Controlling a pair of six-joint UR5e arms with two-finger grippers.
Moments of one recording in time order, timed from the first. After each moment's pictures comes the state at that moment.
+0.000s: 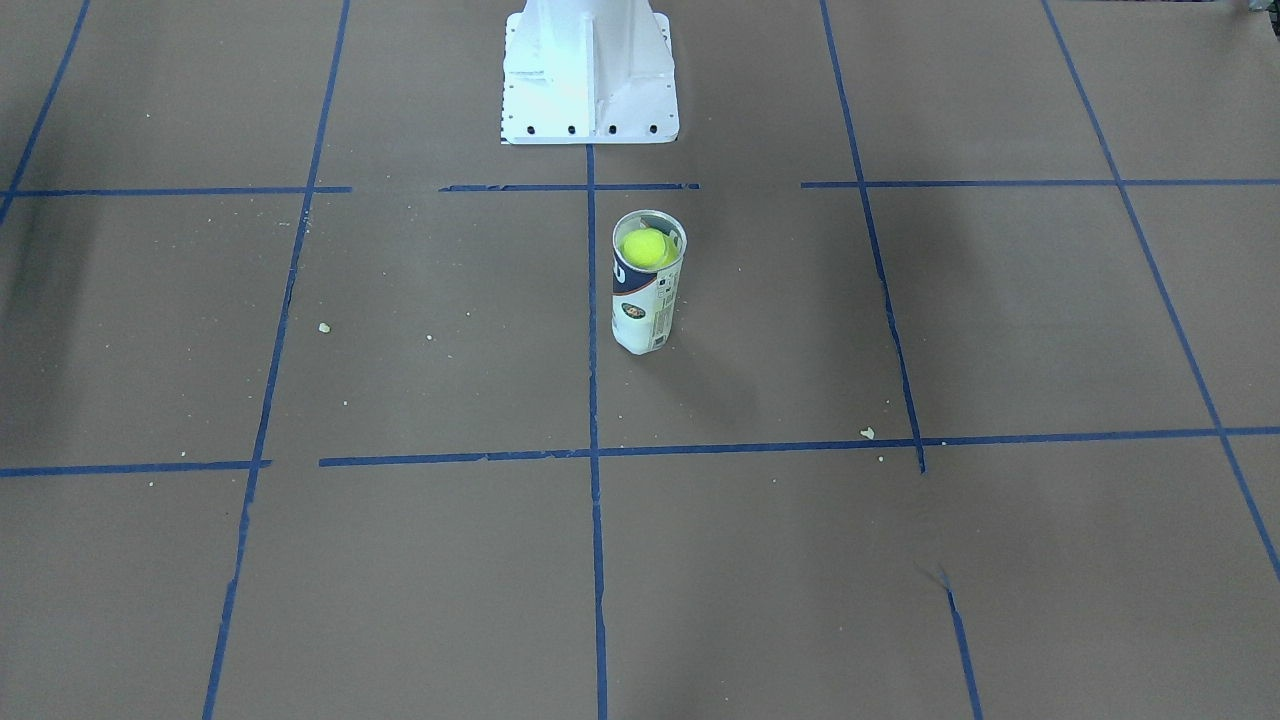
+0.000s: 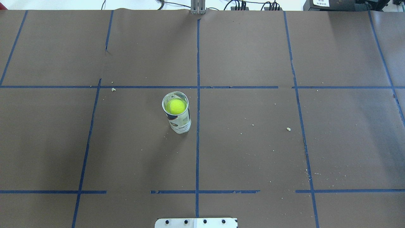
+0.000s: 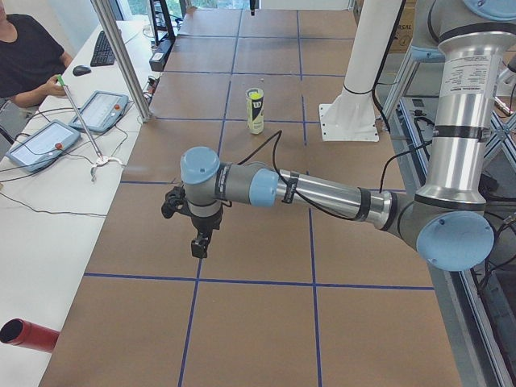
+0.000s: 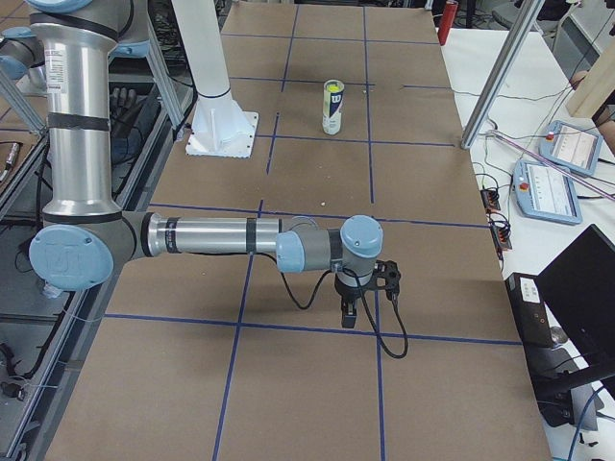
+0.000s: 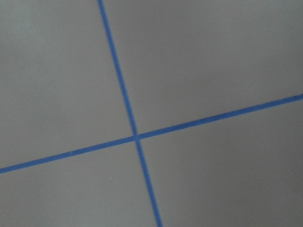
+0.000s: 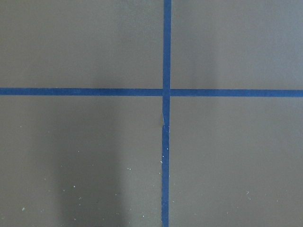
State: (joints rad) left arm -1.55 -1.60 -1.68 -1.54 -2.32 0.13; right arm 1.46 -1.60 1.62 -1.49 2.30 0.16
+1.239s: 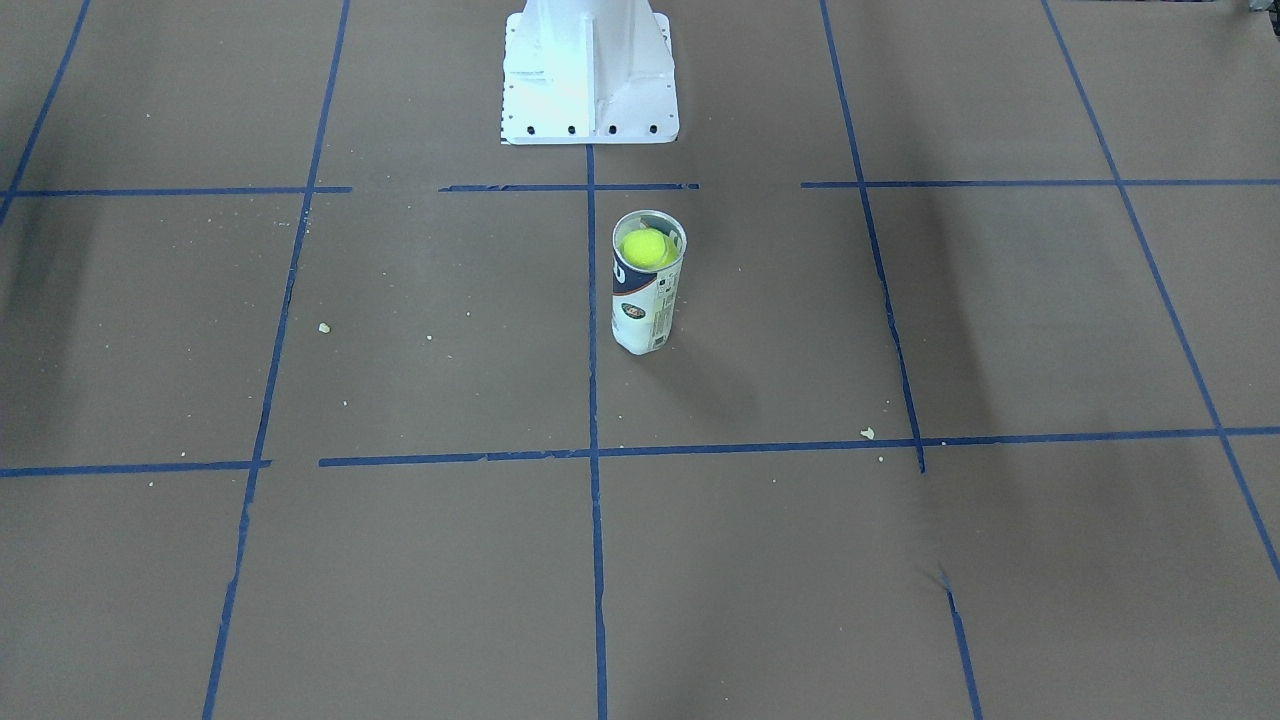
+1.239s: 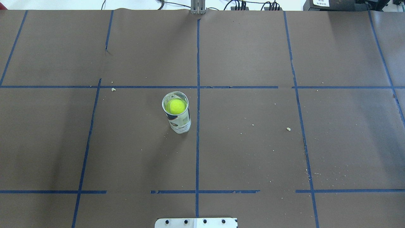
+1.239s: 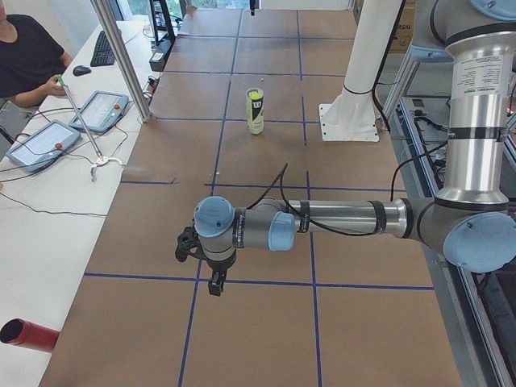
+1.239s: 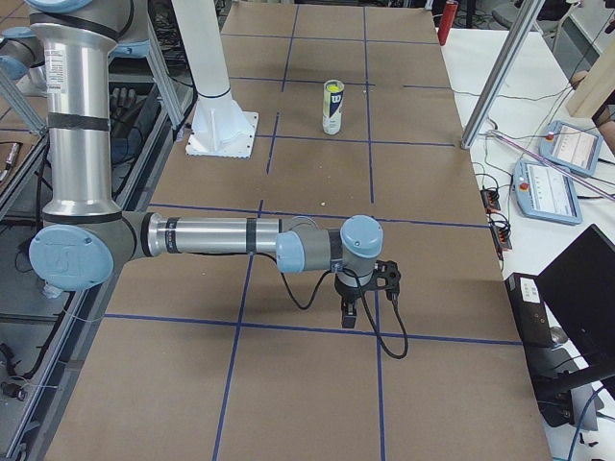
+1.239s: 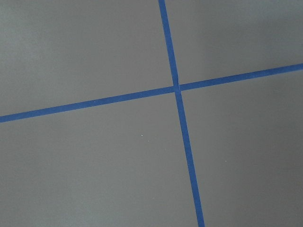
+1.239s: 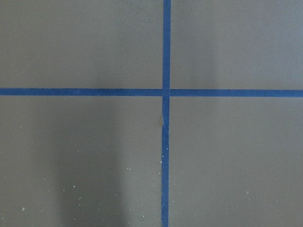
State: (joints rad) left arm -1.59 -1.53 -1.61 -1.63 -2.35 0.13; right arm 1.46 -1.60 1.62 -1.49 2.30 0.16
